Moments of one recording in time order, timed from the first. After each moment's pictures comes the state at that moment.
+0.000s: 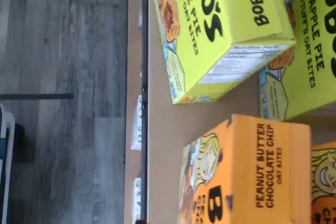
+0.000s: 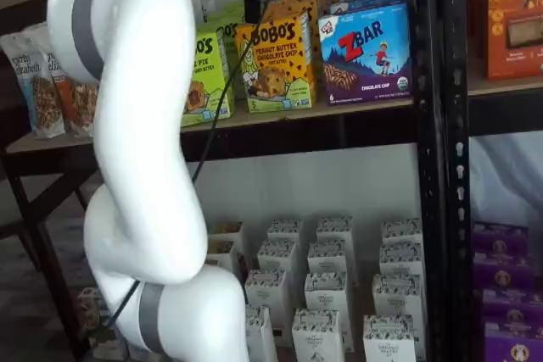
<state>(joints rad) -0.18 -0.14 -1.72 0.30 1.72 -1.66</state>
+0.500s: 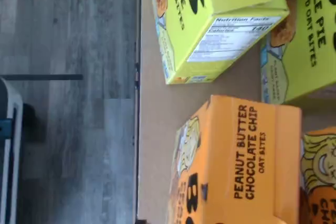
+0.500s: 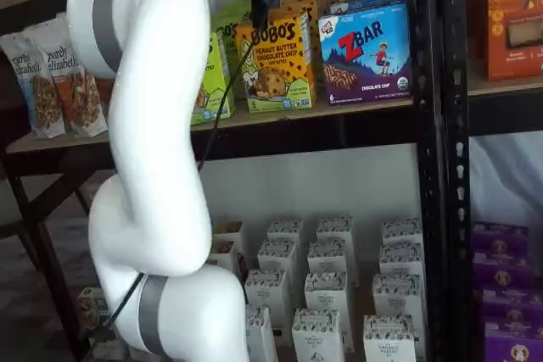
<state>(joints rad) -0.15 -0.04 -1.80 0.23 1.75 -1.65</state>
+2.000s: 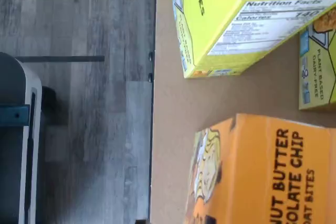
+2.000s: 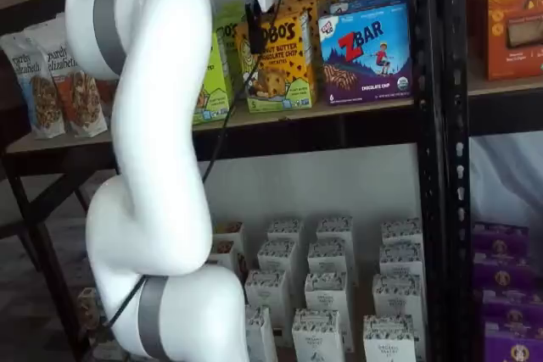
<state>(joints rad) -0.06 -0.03 -1.71 0.15 1.71 -1.60</state>
